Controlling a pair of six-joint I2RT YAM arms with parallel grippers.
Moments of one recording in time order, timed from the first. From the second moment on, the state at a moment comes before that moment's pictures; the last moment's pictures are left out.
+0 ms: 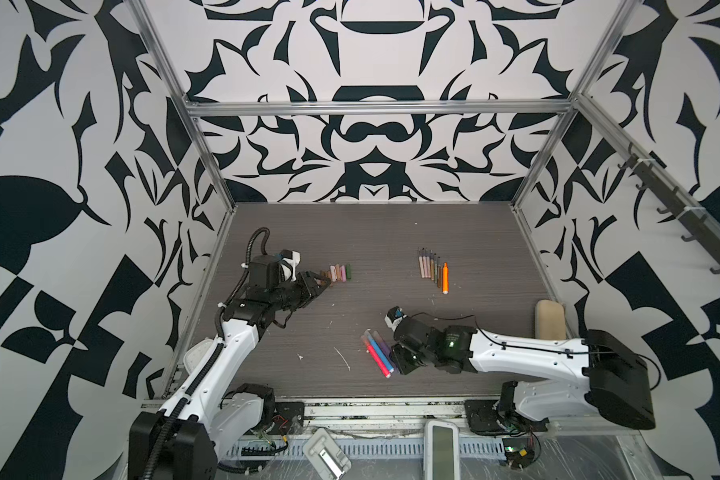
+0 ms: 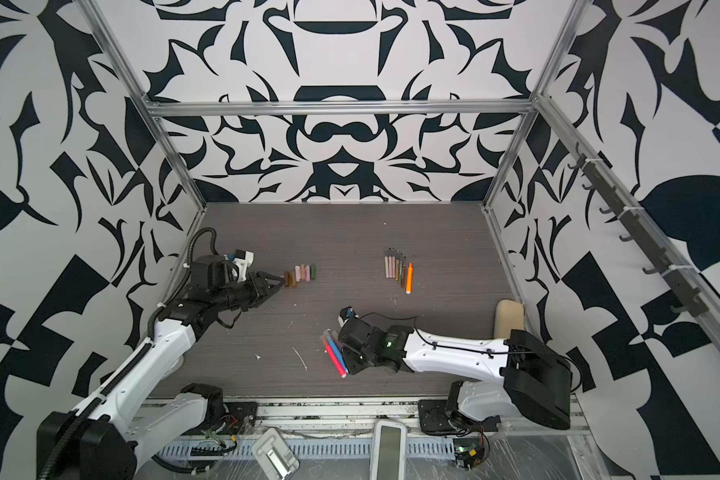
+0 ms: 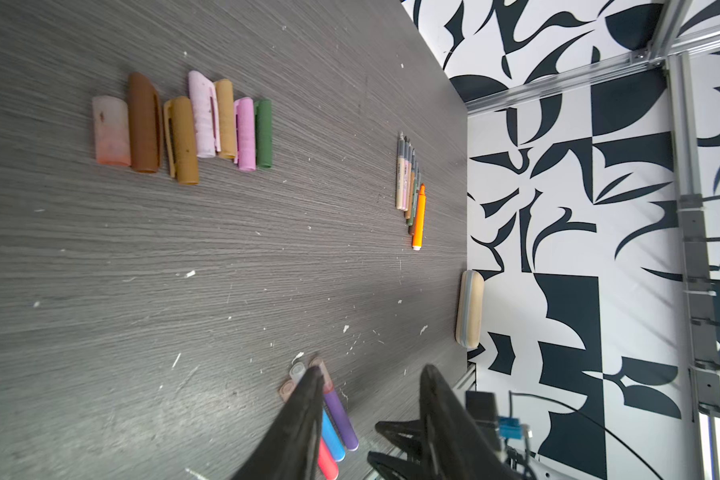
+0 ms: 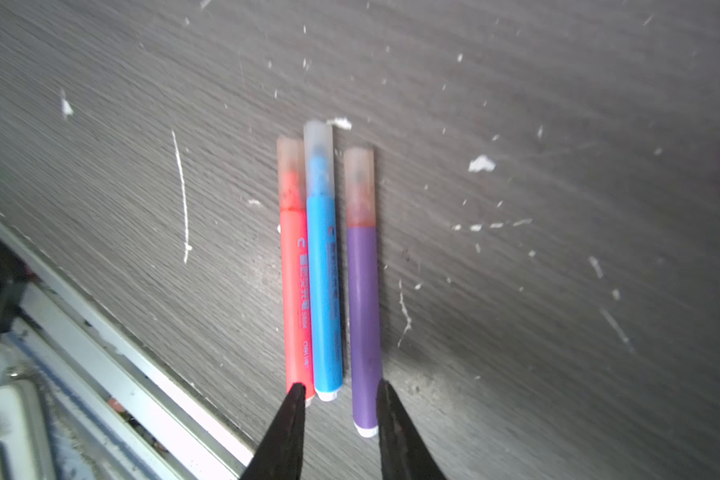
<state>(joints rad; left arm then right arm) -0.21 1.01 0.69 -0.32 0.62 -0.79 1.15 1.32 0.70 -0.45 0.06 0.68</state>
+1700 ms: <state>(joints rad) -0.62 1.37 0.74 -0.10 0.49 -0.97 0.97 1.19 0.64 -0.45 -0.02 0.67</state>
